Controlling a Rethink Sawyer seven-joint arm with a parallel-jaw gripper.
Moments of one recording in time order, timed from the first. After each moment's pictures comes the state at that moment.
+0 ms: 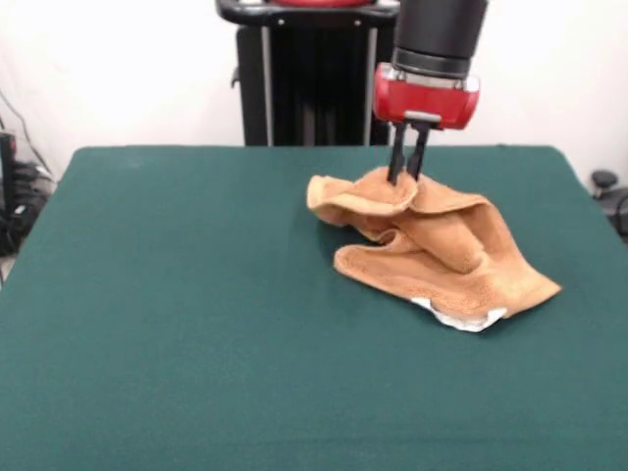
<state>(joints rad) 0.10 -0.68 -0.21 1.96 0.25 0.11 1.58</state>
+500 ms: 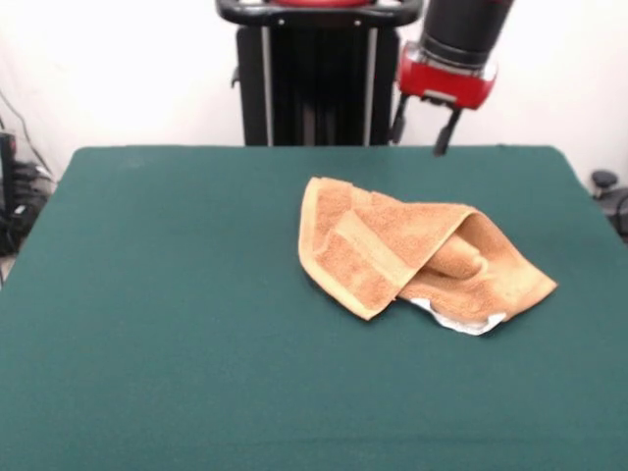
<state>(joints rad) 0.32 -0.62 -0.38 1.94 0.35 0.39 1.68</state>
